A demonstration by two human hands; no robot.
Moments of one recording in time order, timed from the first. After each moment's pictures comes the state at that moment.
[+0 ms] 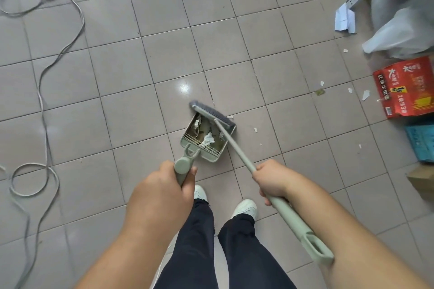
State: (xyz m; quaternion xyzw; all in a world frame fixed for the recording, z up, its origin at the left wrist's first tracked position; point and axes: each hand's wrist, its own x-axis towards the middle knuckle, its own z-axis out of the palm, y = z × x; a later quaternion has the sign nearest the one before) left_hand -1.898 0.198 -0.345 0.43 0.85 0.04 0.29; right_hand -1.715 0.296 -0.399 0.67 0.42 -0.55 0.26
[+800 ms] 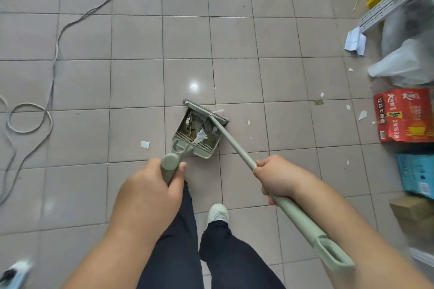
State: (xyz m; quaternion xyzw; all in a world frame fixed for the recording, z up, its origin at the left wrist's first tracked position) left_hand -1.779 0.079 -0.331 0.34 0.89 0.17 0.26; right_hand -1.616 0.224 -0.352 0.62 0.52 -0.52 0.29
